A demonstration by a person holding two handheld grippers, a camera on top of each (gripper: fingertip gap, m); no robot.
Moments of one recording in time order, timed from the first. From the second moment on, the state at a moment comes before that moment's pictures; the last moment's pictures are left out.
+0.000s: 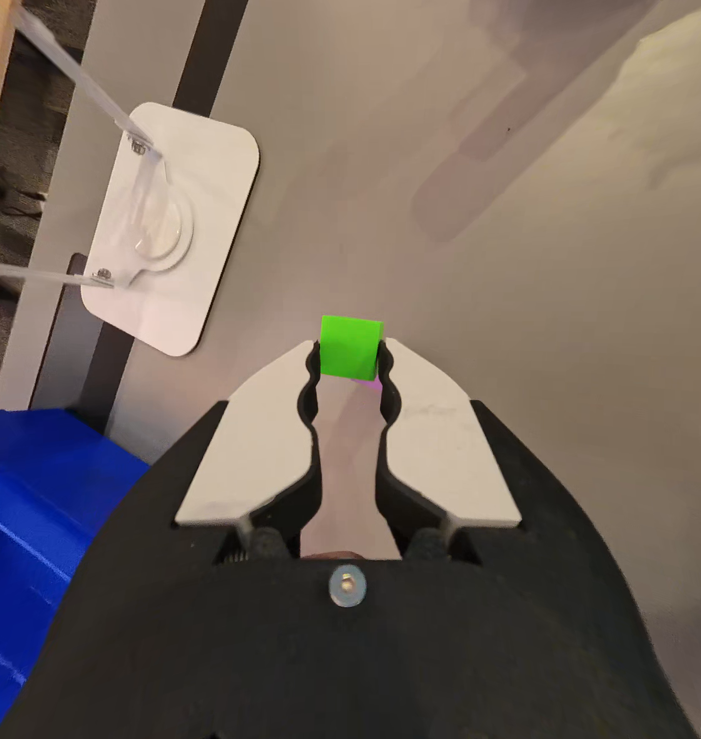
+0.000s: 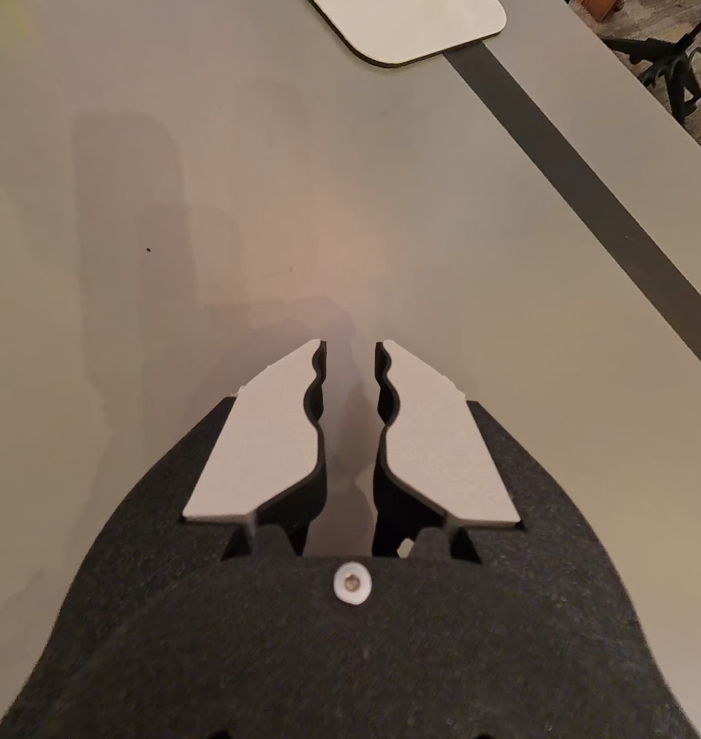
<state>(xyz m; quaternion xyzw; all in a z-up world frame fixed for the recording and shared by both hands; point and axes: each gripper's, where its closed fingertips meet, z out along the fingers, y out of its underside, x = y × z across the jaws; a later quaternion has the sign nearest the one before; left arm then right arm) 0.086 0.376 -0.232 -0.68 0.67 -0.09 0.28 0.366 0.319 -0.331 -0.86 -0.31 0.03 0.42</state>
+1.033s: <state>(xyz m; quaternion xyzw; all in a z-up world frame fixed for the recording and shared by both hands) 0.075 0.369 -0.264 -0.67 0.70 -0.08 0.24 0.366 0.317 -0.345 -0.86 -0.33 0.02 0.39</state>
